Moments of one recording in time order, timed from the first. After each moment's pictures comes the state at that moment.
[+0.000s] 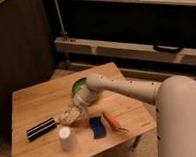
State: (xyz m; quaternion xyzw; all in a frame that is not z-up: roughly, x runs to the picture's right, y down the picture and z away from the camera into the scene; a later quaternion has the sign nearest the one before) arm -0.177 0.155 0.802 -0.44 -0.32 0.16 0.82
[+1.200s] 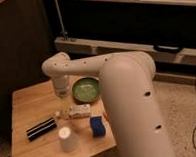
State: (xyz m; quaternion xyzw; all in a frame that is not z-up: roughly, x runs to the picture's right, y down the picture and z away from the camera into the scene) arm -0.174 0.105 0.785 -0.38 -0.02 -0.08 0.92
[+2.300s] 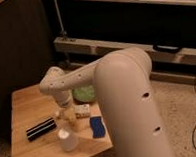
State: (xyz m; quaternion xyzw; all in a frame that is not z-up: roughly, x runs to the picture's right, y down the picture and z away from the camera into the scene) arm -0.162 0.140 0.812 -0.33 0.00 -0.14 0.93
